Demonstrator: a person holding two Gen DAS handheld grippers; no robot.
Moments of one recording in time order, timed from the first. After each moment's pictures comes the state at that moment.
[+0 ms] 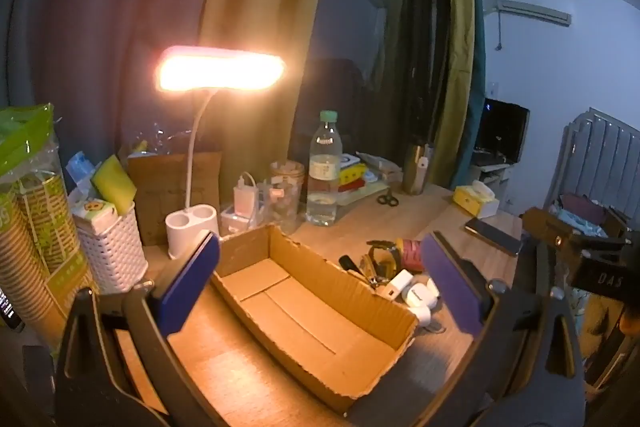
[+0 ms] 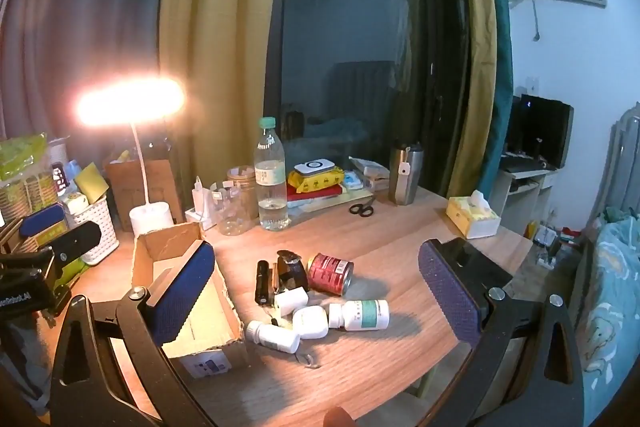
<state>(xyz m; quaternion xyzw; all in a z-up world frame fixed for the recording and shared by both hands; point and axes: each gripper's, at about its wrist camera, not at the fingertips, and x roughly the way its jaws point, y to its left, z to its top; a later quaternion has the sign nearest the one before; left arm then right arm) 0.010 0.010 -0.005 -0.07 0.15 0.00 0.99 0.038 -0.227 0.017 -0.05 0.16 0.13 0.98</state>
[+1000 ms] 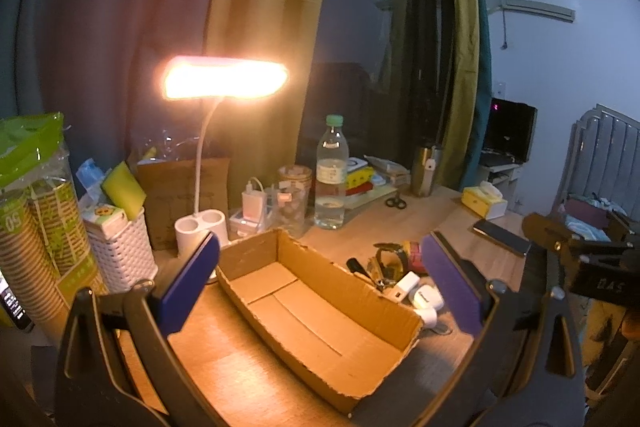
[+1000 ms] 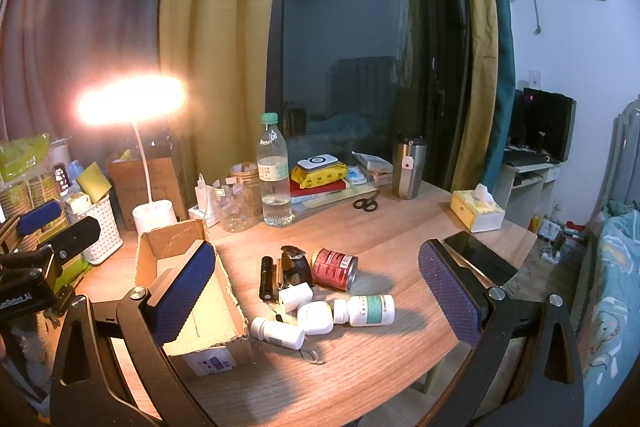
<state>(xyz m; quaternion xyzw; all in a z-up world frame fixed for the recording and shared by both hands) 0.006 -0.001 -0.004 -0.05 0.15 0.02 0.99 0.040 -0.228 0.013 -0.04 0.17 0.13 0.98</state>
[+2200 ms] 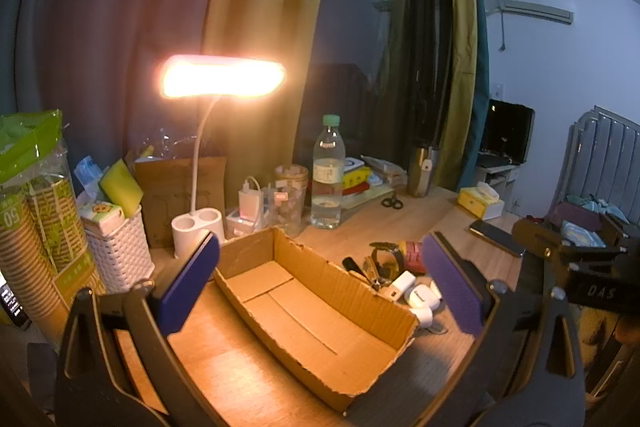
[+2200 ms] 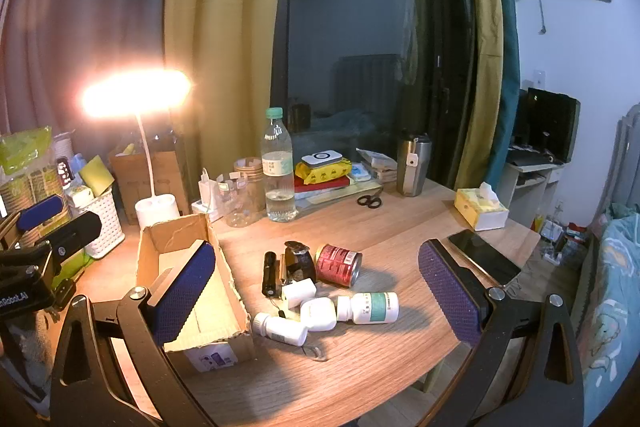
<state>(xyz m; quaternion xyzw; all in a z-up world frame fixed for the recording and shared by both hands) 0.002 -0.006 -0.006 -0.05 0.14 0.02 0.99 0.037 -0.225 0.006 -0.05 0.17 0.14 0.98</state>
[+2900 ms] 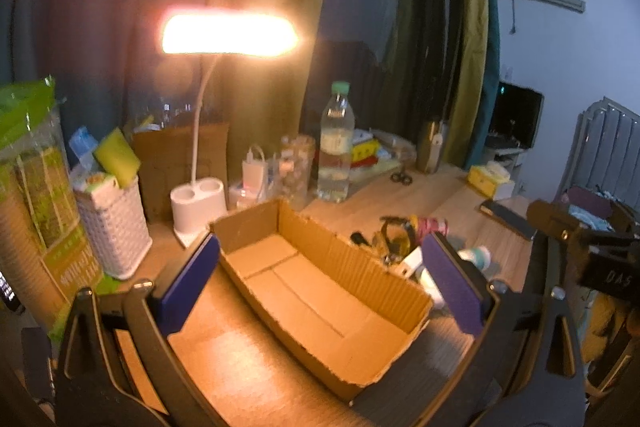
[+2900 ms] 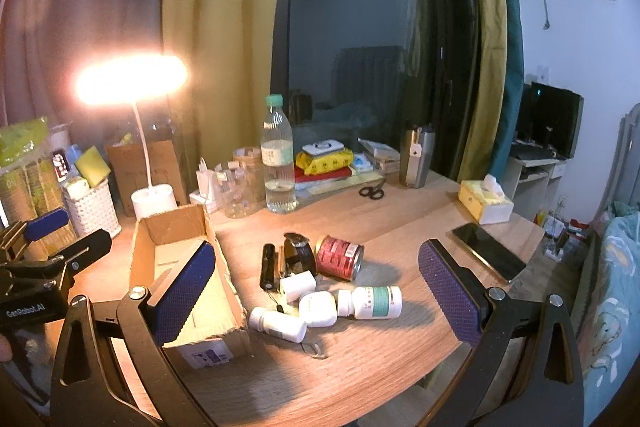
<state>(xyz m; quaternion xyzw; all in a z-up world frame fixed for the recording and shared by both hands) 0.022 -0.002 -0.030 -0.06 0.20 0.03 0.98 0.045 -0.225 -0.008 -0.05 0.19 0.14 0.97</state>
